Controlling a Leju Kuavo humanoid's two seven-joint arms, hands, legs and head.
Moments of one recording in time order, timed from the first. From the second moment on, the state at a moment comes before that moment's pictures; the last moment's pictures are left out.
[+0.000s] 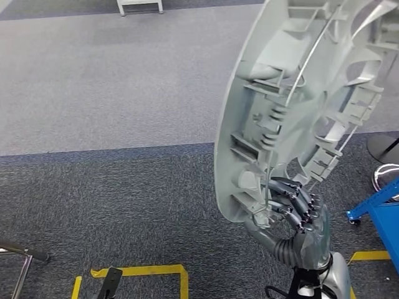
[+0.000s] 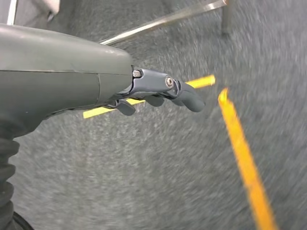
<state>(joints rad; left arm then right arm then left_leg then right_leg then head) -0.08 -0.07 -0.26 -0.20 -0.05 0.46 -0.33 -0.02 -0.25 0.54 -1.85 0.83 -0.51 -0.42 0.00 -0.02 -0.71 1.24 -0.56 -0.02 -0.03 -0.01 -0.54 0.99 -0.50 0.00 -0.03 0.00</state>
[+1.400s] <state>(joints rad) -0.06 -0.09 -0.20 -0.20 -0.02 0.38 -0.35 -0.11 -0.24 0.58 -1.82 0.74 -0.45 -0.46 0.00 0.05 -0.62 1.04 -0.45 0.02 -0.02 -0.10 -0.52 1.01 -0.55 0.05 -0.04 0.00</state>
